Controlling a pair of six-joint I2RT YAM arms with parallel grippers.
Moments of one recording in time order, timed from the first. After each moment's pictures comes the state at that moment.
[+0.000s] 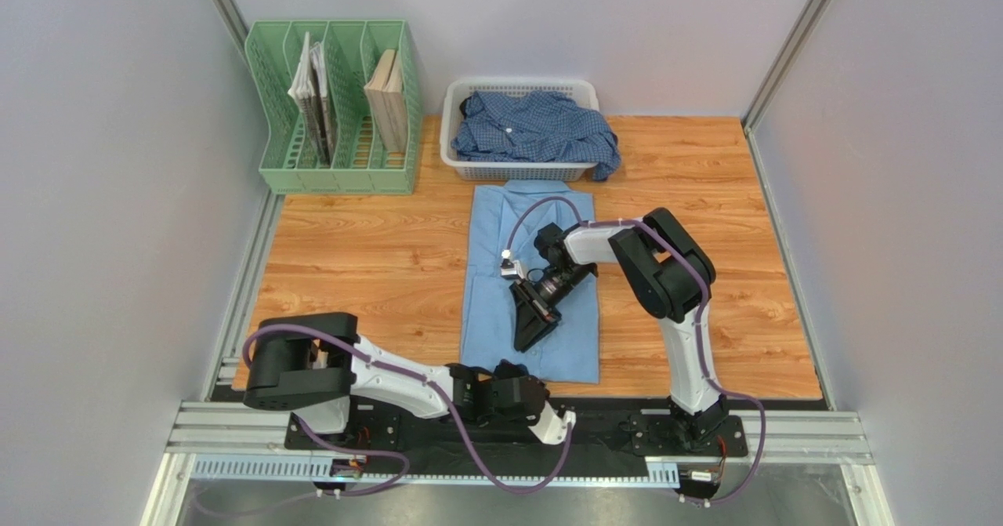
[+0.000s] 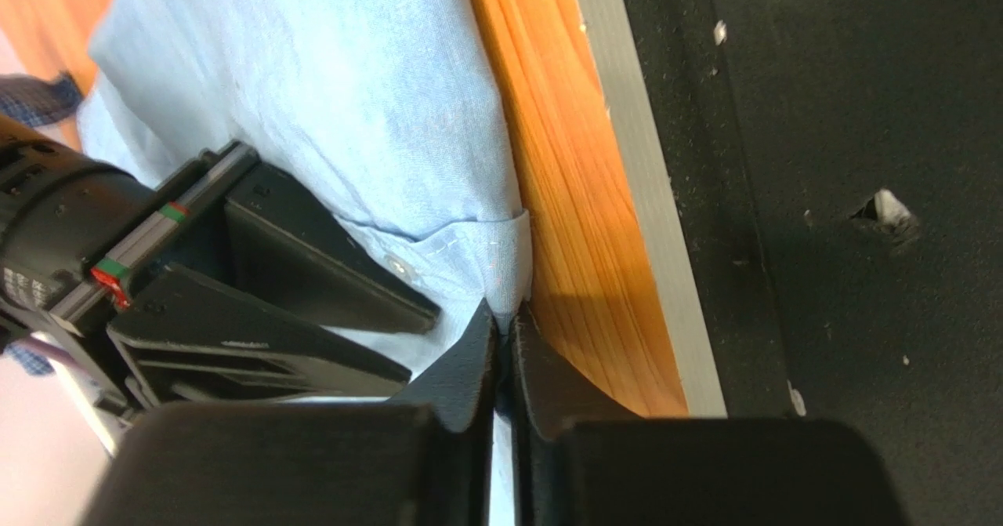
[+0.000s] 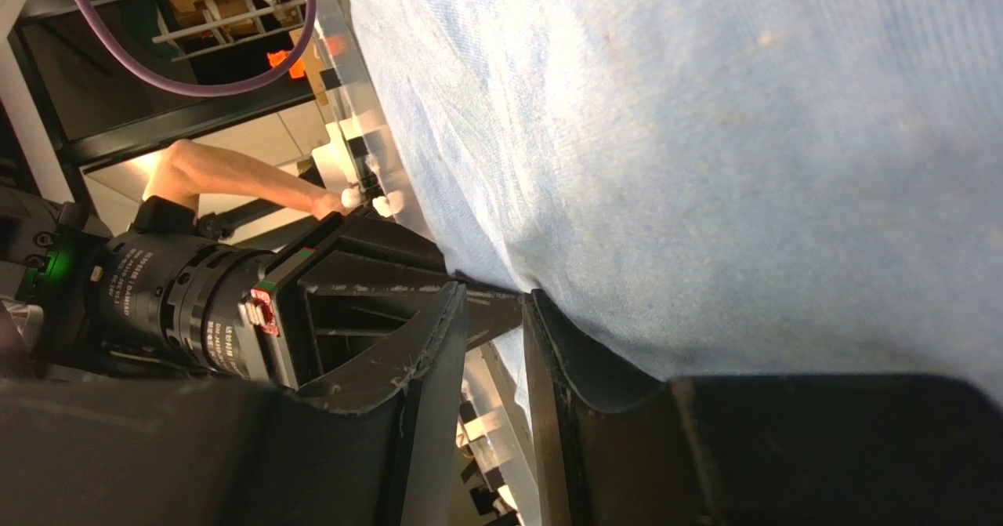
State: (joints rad) left arm -1.52 1.60 0.63 0.09 -0.42 0.74; right arm 0.59 2.14 1.21 -0.77 -1.13 -0.10
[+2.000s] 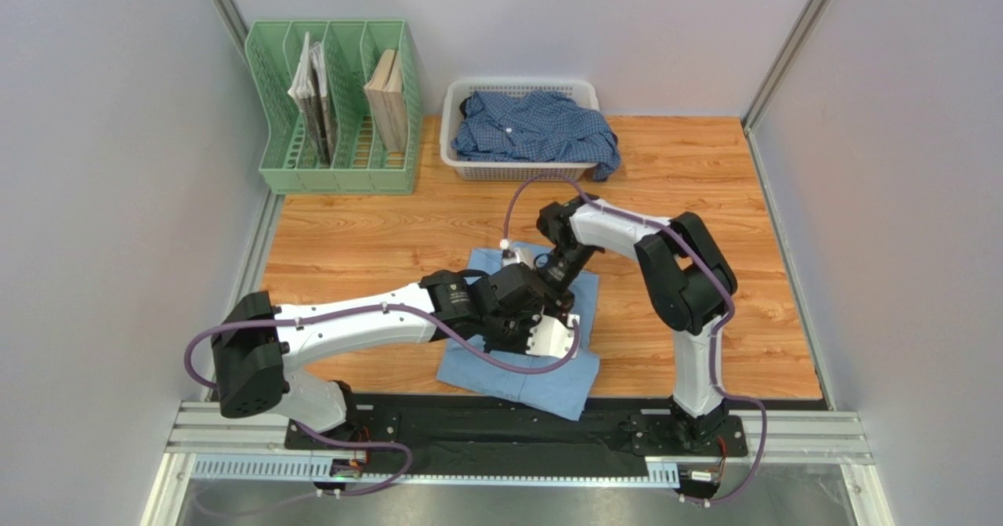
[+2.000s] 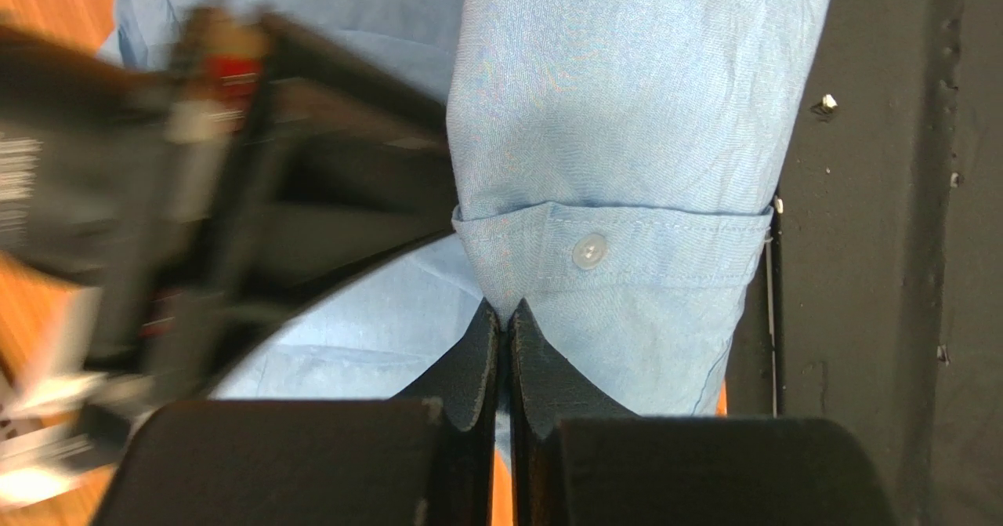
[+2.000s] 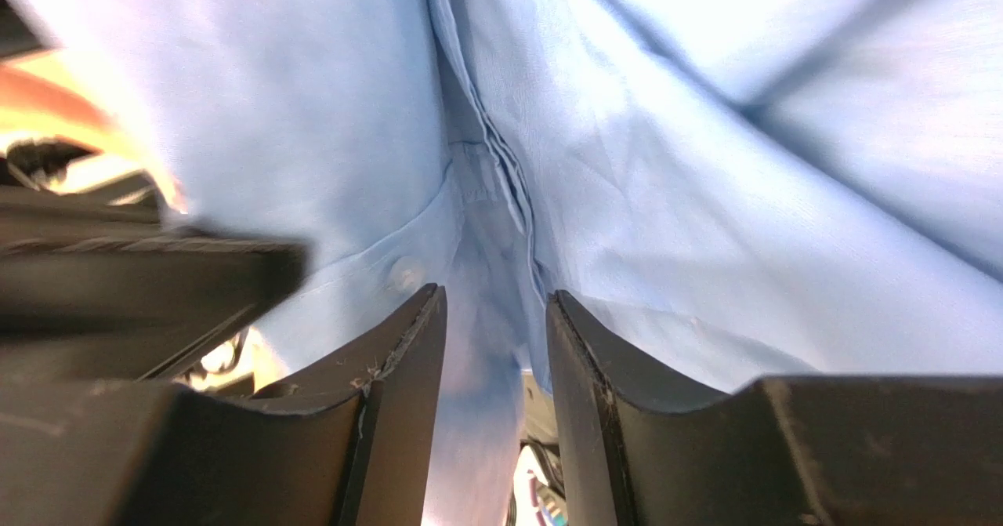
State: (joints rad) left arm -1.17 1.45 1.08 -0.64 0.13 0.63; right arm 0.61 2.02 1.33 -1.15 -0.90 -0.37
